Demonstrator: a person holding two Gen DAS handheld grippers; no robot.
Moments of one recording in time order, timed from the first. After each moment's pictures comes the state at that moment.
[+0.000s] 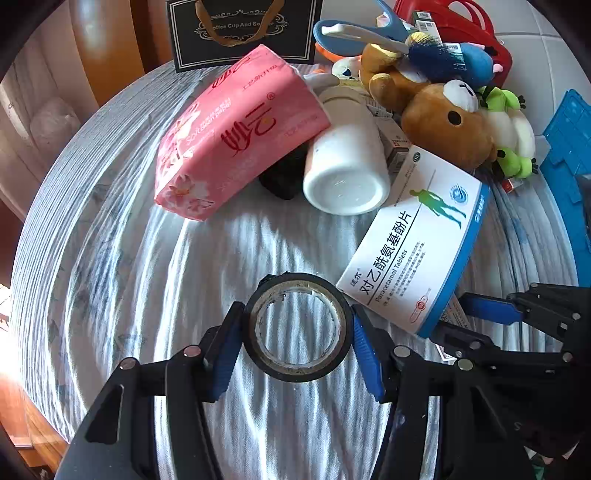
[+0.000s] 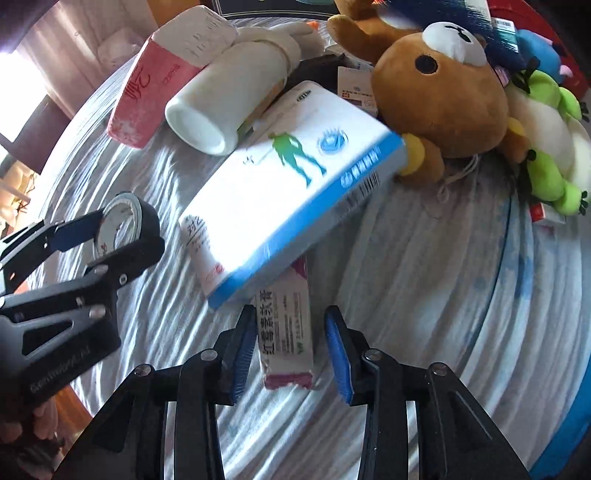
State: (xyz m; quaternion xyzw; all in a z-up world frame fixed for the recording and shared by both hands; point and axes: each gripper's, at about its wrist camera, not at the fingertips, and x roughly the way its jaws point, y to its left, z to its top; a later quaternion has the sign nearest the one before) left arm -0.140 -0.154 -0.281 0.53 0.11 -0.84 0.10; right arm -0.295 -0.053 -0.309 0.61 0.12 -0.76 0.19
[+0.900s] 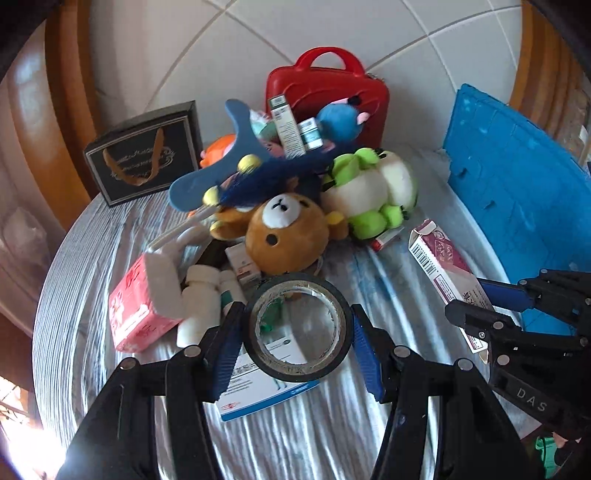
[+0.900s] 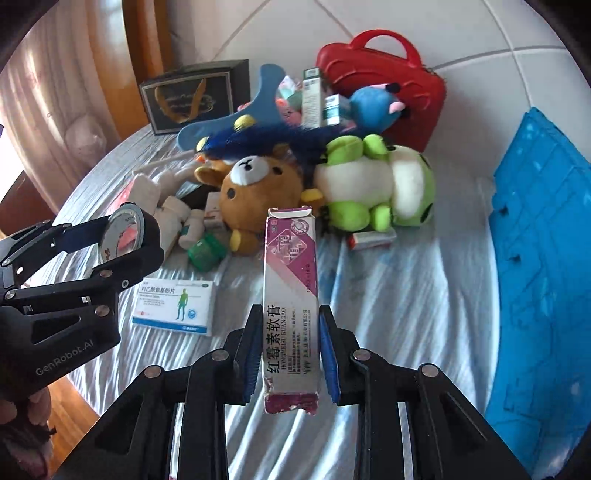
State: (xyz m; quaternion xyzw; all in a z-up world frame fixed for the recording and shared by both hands) left arm -0.167 -0.037 -0.138 0.43 0.02 -0.90 -0.01; right arm -0.245 0.088 -0.145 0.48 0.08 -0.87 0.09
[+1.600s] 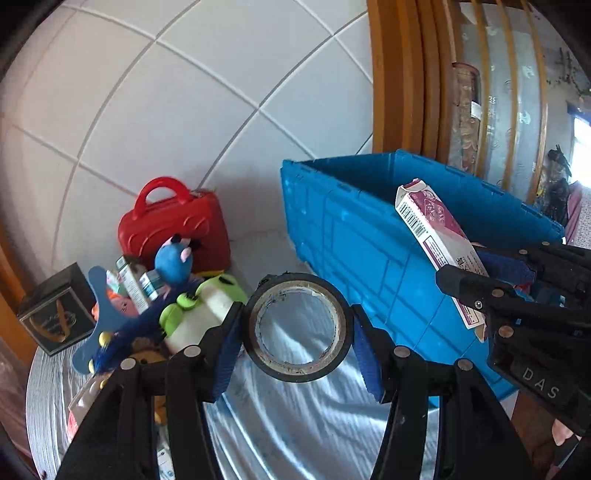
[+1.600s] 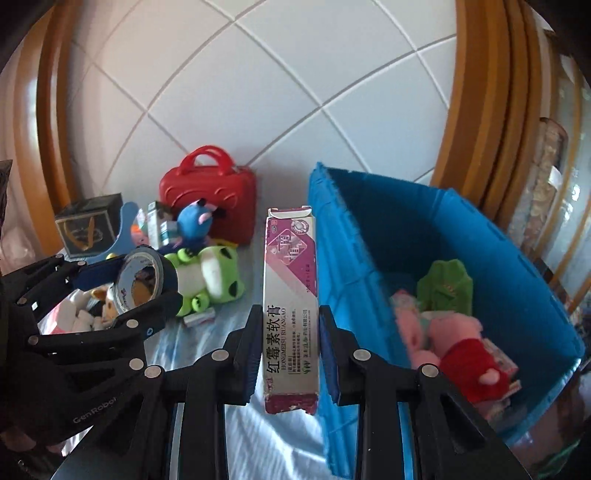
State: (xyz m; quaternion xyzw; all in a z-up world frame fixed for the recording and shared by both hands) left arm -0.180 0.205 0.001 0.28 -0.07 -0.94 -0.18; right arm -0.171 0.280 -0.011 0.32 0.03 -0.94 -0.10
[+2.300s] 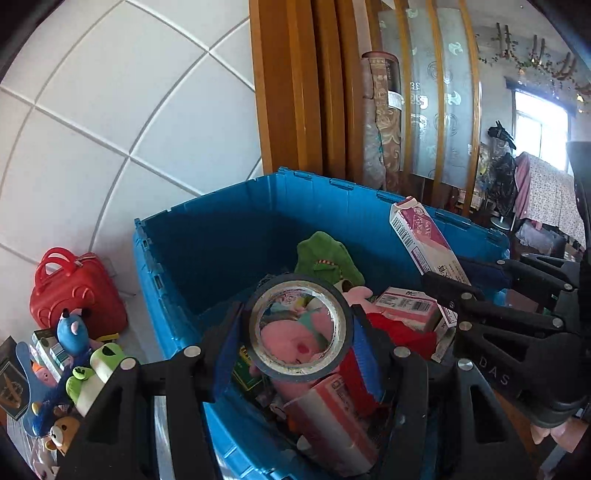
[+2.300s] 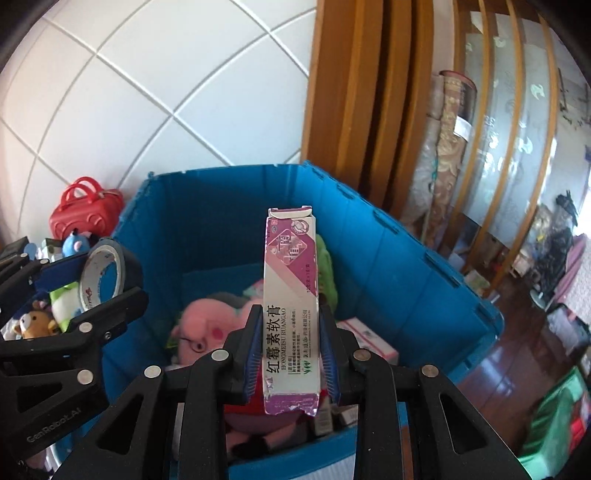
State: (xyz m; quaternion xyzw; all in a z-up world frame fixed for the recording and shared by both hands) left arm -0.179 0.427 0.018 0.27 -0.11 -0.91 -0.29; right arm -0.103 0.482 -0.009 0.31 -0.03 -0.92 -0.25
